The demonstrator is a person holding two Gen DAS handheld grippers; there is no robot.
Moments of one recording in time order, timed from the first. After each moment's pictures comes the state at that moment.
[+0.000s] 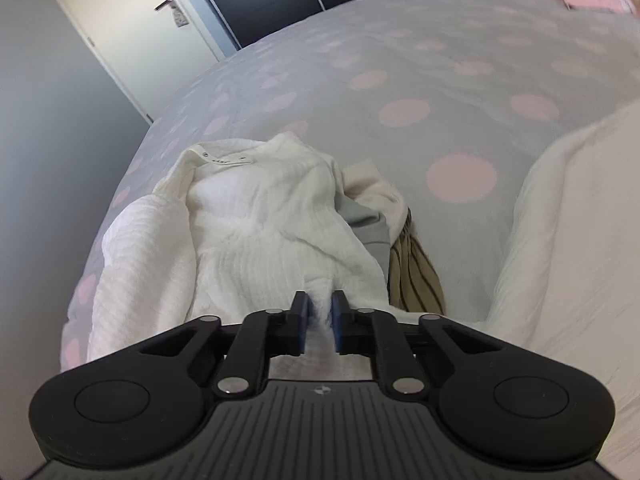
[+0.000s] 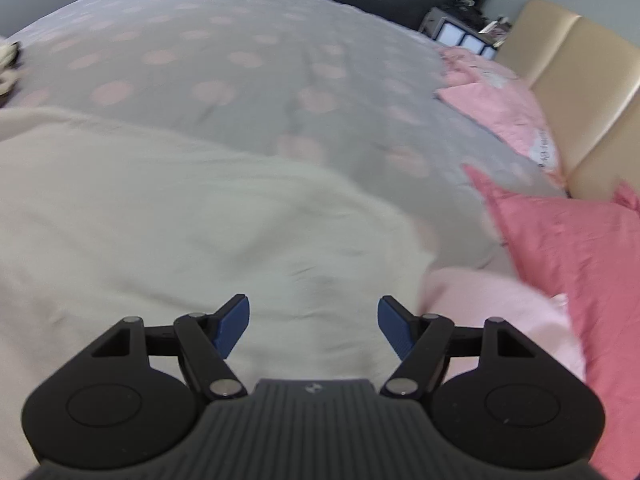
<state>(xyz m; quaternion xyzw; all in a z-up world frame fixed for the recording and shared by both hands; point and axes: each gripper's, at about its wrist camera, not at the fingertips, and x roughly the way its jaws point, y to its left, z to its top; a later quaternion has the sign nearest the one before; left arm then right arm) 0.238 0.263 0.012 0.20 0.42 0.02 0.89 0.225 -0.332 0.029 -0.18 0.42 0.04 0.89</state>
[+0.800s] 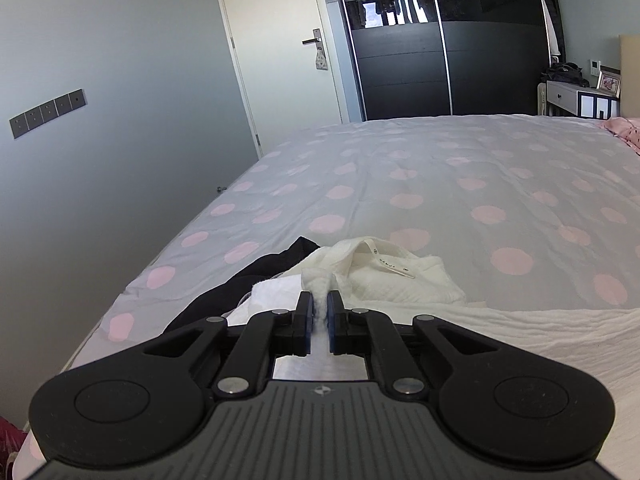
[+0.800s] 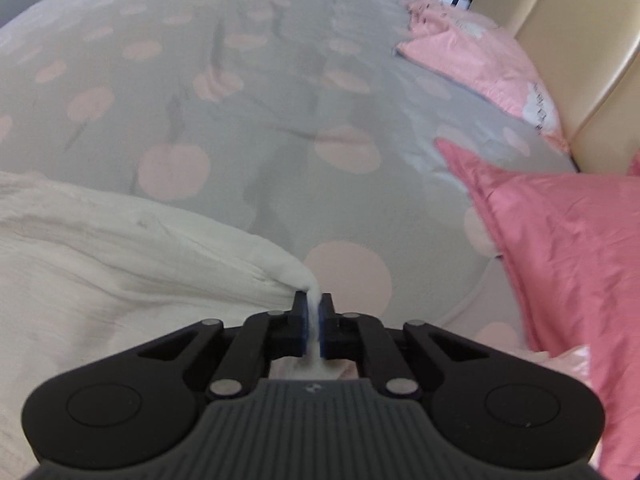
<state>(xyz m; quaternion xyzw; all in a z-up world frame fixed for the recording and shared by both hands) 0.218 0.330 0.092 0.06 0.29 0.16 0.94 0.342 -0.398 -0.002 -0.13 0.46 0.02 0.88</state>
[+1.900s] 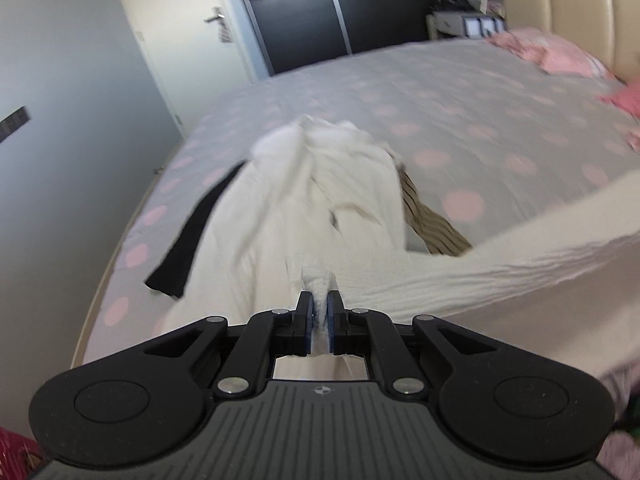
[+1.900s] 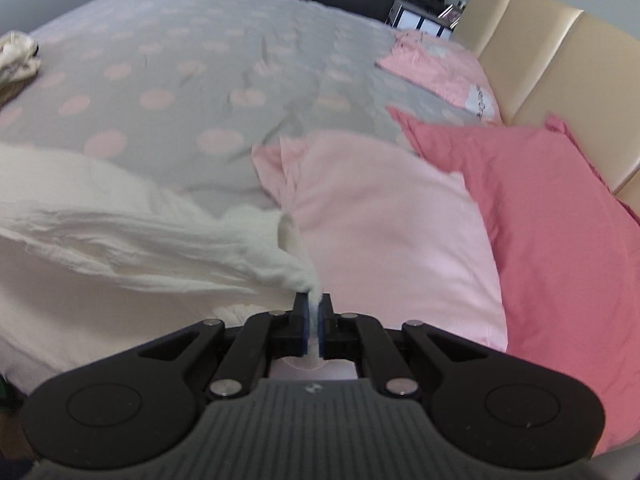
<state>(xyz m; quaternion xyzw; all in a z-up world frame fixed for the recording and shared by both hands) -0.016 0.340 0.107 0.15 0.38 0.00 0.91 0.031 -0.443 0.054 -0.17 0.44 0.04 0.88</state>
